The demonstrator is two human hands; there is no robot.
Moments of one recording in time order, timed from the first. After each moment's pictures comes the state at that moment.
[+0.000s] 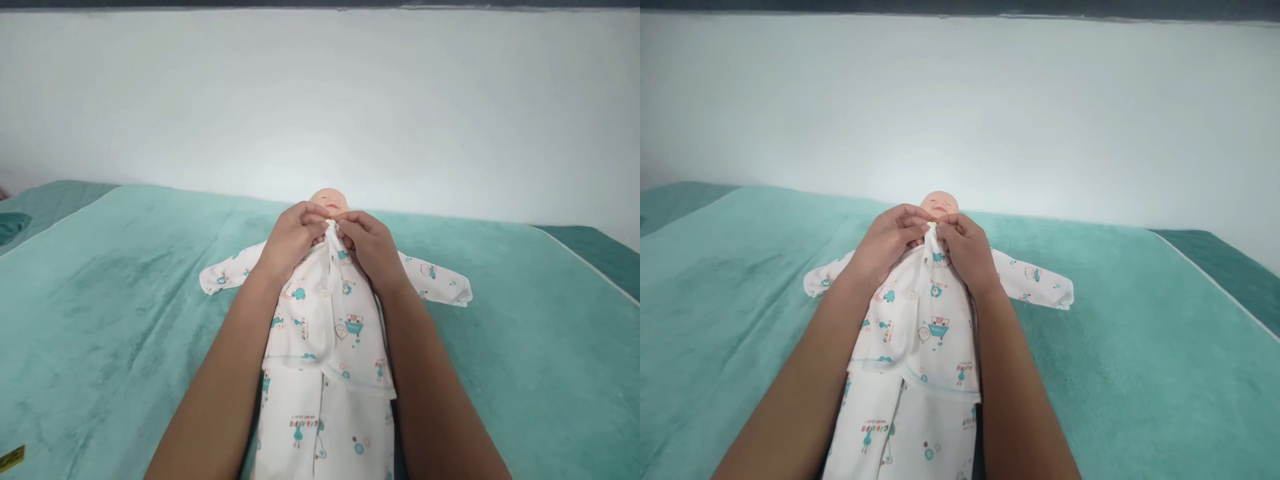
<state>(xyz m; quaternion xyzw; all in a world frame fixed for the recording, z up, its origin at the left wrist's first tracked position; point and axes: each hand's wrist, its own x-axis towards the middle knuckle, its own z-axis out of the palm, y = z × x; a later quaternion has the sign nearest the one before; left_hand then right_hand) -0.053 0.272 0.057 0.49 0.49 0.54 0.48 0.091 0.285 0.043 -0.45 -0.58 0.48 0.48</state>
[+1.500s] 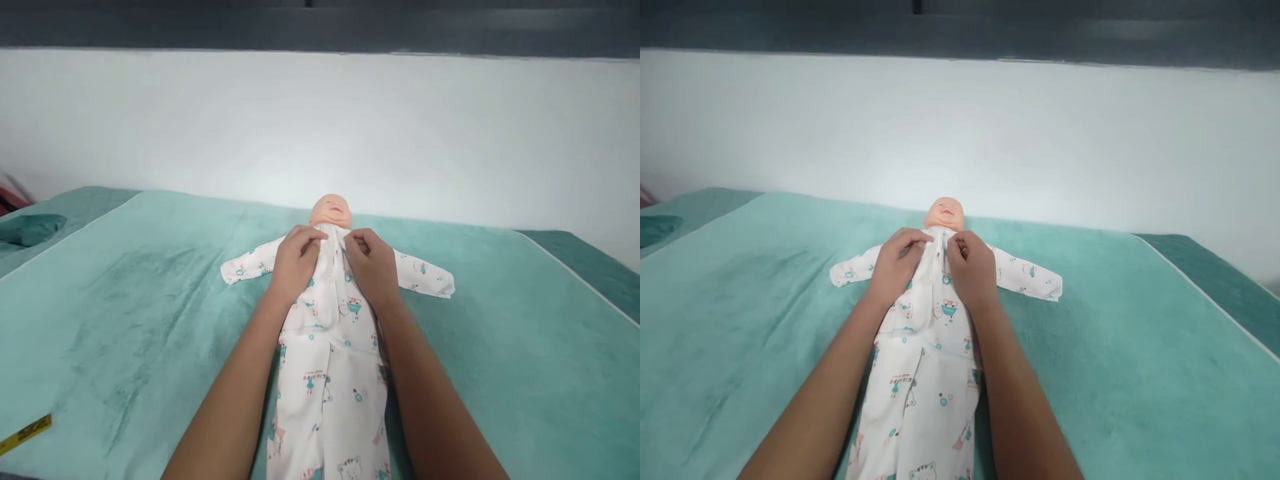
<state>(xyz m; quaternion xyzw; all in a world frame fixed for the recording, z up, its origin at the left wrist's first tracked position) -0.063 0.226 0.031 0.65 0.51 0.52 0.20 0.090 0.236 0.039 -0.53 -0.66 0.23 0.47</state>
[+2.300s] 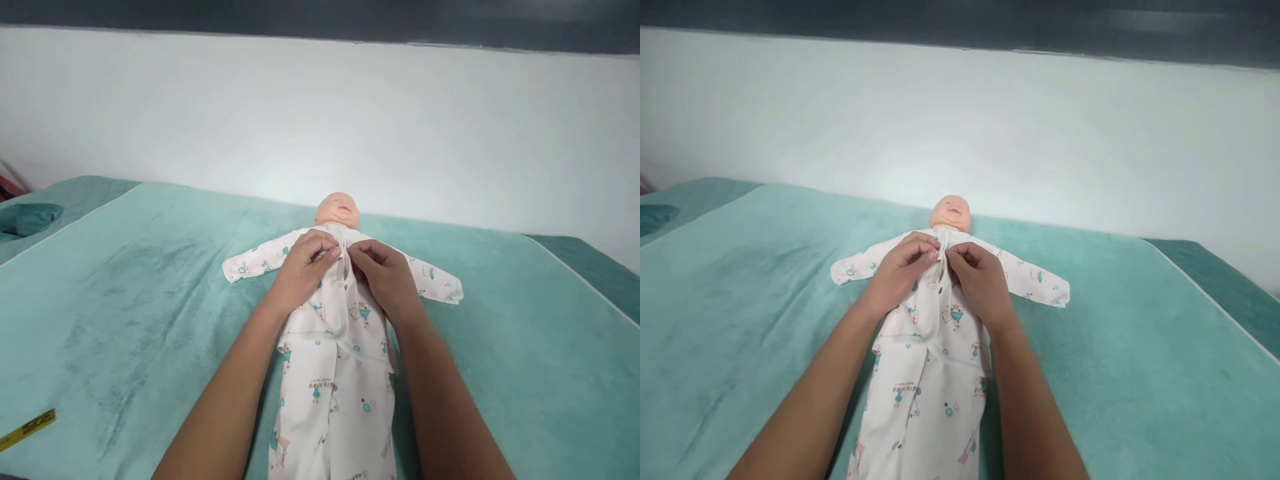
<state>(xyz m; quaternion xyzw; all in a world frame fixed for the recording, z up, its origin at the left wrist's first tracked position) -0.066 0.212 0.037 0.68 0.44 0.50 0.30 0.096 0.218 0.050 -0.48 -0.61 0.44 0.45</state>
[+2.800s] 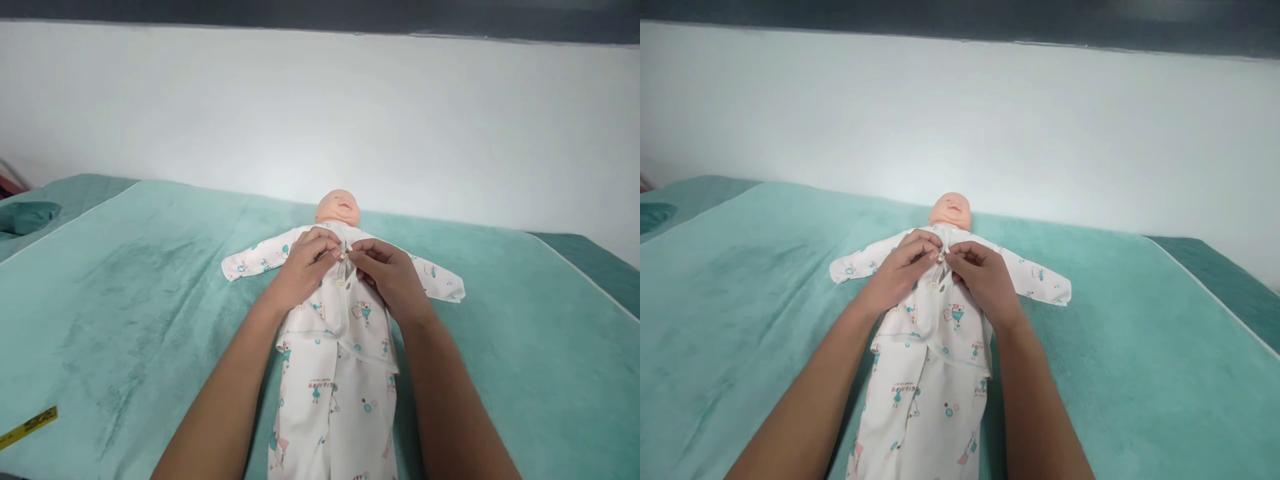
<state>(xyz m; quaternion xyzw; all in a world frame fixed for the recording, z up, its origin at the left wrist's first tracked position) -0.069 0.214 0.038 0.71 0.44 0.46 0.30 0.103 0.223 0.047 -0.45 -0.57 0.53 0.44</state>
